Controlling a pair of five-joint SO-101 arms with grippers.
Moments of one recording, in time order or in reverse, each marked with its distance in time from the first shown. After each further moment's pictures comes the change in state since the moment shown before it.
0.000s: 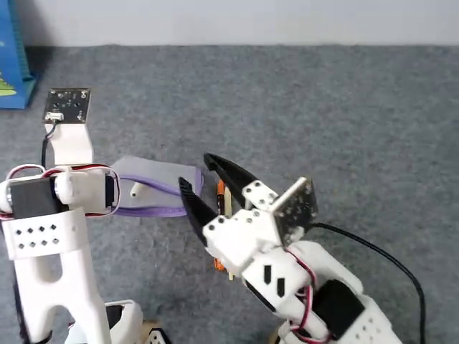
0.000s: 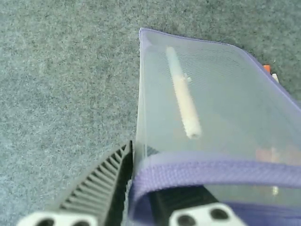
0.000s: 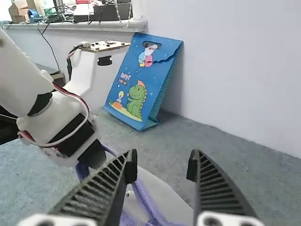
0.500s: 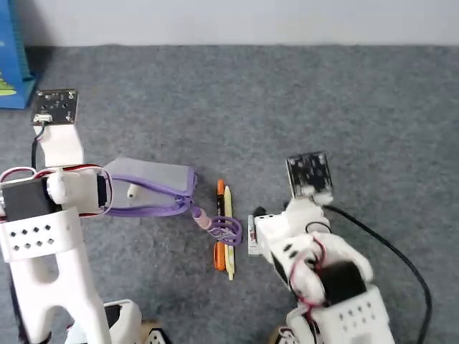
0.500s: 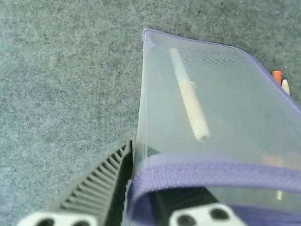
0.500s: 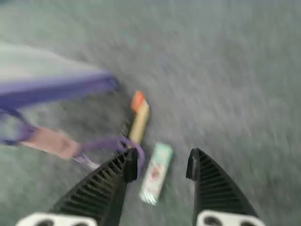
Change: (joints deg) left arm -3.1 0.0 0.0 0.0 0.0; right arm 24.1 4.7 5.3 32.9 -5.4
